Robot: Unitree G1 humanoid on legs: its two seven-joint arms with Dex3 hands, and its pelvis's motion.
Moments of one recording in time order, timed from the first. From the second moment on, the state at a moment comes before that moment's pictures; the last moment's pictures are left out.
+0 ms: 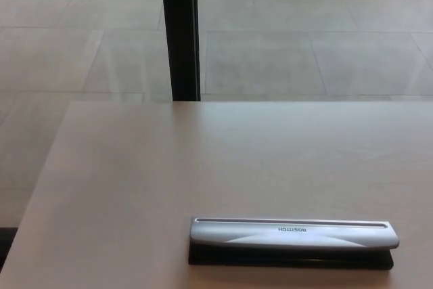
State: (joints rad) left_arm 0.50 0.33 0.49 0.61 -0.09 0.09 0.04; right_arm 0.10 -0.44 -0.60 1.06 0.12 -0.14 -0.04
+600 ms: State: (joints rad) left_arm 0.14 0.46 0.85 0.47 -0.22 0.24 0.22; right_arm -0.21 -0.68 -0.90 0.99 0.31 -0.11 -0.10
